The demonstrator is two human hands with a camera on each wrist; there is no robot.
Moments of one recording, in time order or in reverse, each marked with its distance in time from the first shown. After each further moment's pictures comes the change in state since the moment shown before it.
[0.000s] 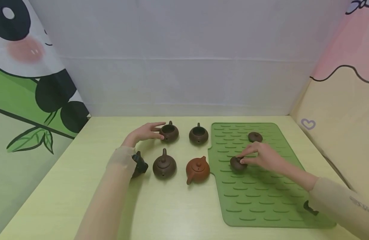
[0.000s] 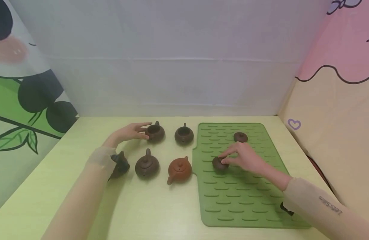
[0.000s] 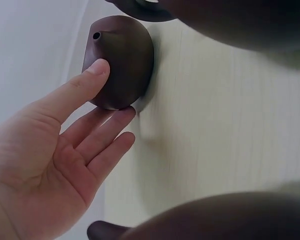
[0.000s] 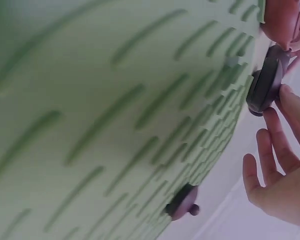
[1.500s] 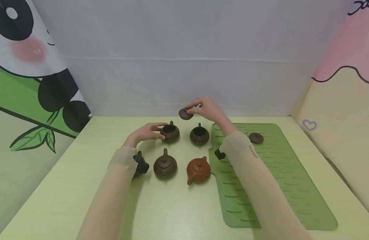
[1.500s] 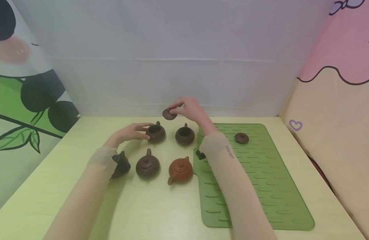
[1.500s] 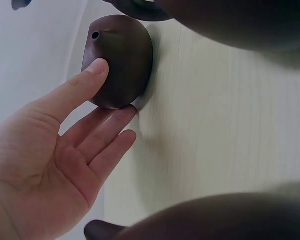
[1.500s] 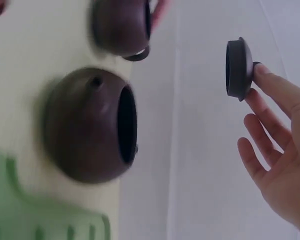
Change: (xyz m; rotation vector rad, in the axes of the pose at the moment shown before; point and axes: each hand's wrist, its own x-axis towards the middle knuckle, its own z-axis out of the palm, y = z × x) left_hand -0.004 0.001 0.001 -0.004 0.033 0.020; right_hand 0.218 -0.062 0.008 0.221 0.075 0.041
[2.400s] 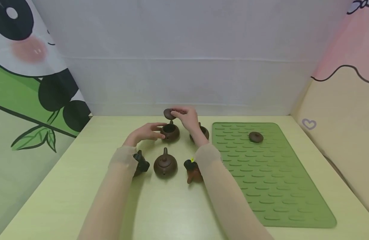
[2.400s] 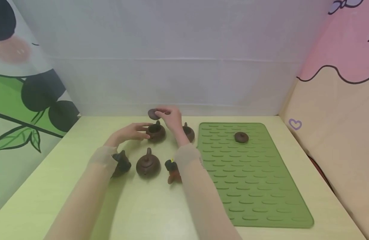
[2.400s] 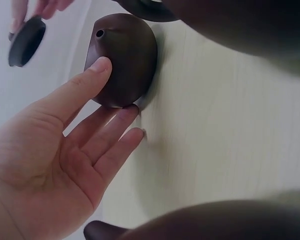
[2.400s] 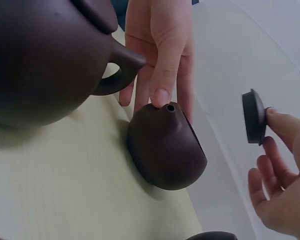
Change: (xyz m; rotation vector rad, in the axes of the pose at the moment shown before) left_hand 0.004 -0.010 0.003 -0.105 -0.020 -0.069; right_hand 0.019 -0.007 0.101 0.469 0.337 0.169
